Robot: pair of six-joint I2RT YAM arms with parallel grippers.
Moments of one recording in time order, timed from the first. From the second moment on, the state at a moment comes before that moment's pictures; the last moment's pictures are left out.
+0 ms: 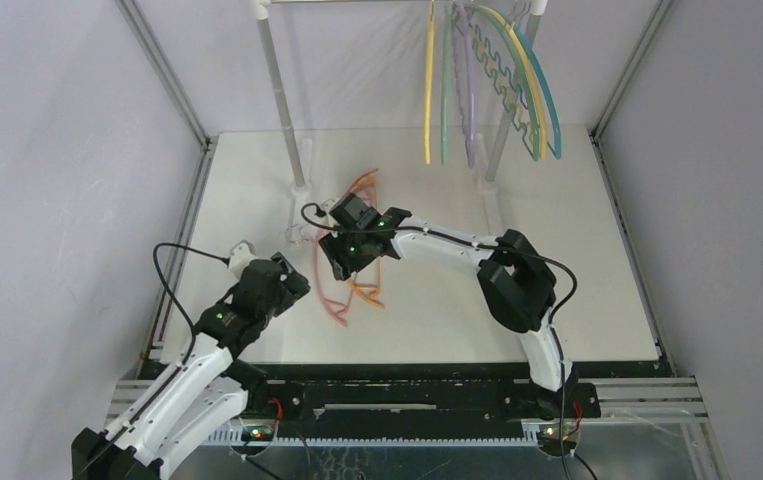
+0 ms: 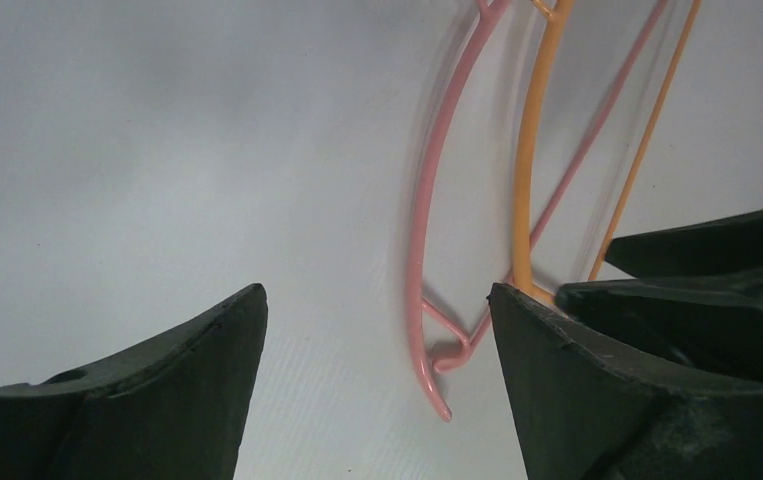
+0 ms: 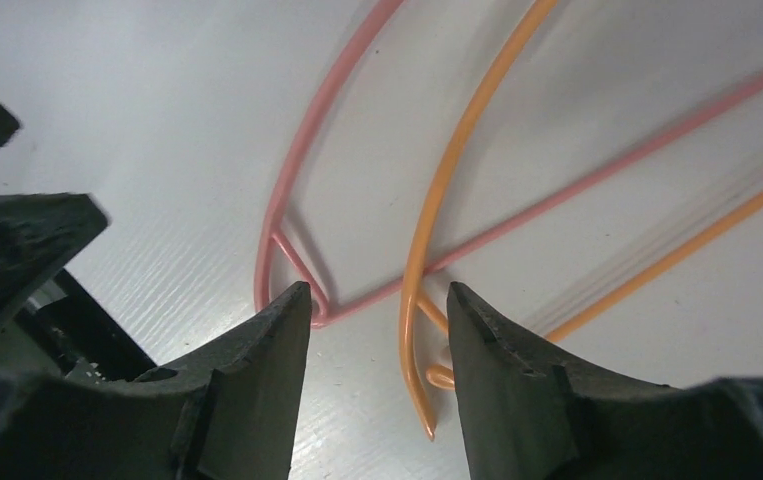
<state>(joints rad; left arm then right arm) -0.44 0.70 0.47 -0.55 -0.37 -0.93 0.93 2.05 1.66 -0.56 -0.13 0.23</state>
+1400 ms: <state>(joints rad) -0.42 0.48 0.45 -0.66 -0.36 -0.86 0.90 1.94 1.86 -0.54 -0.08 0.43</state>
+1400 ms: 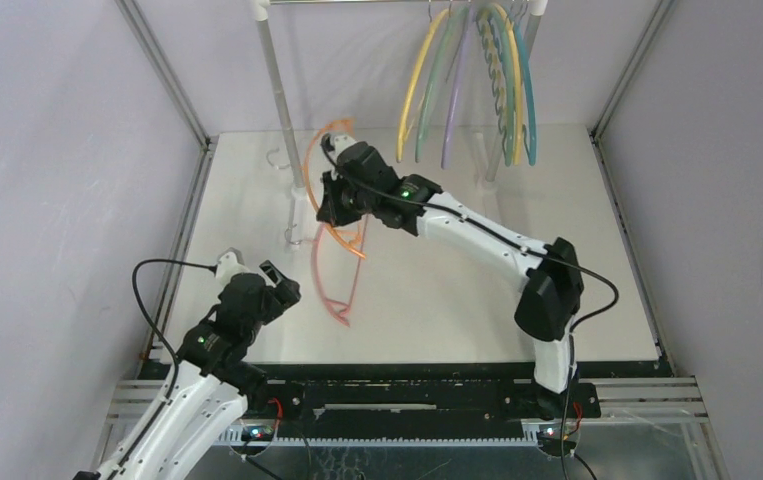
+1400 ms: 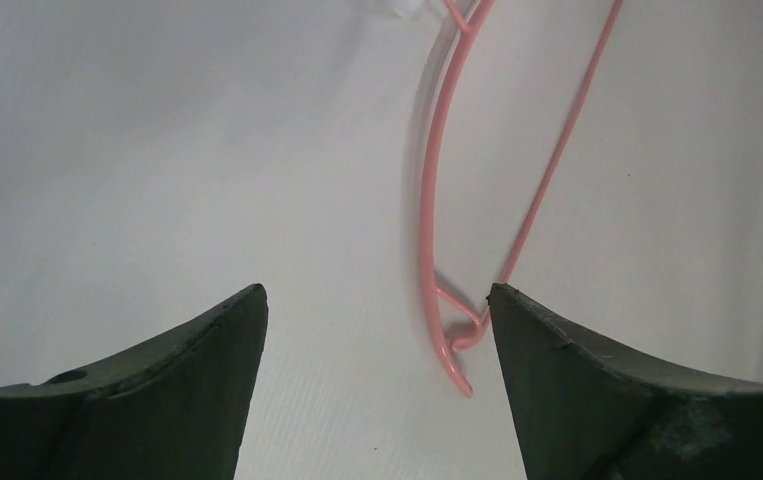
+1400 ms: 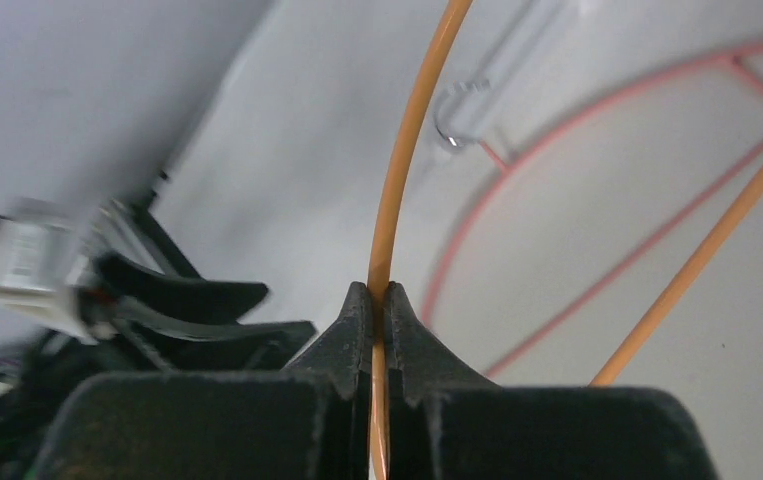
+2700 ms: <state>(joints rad) -0.42 0.46 0.45 -0.67 -0.33 -0.78 0.85 1.82 1.99 0.00 0.08 0.73</state>
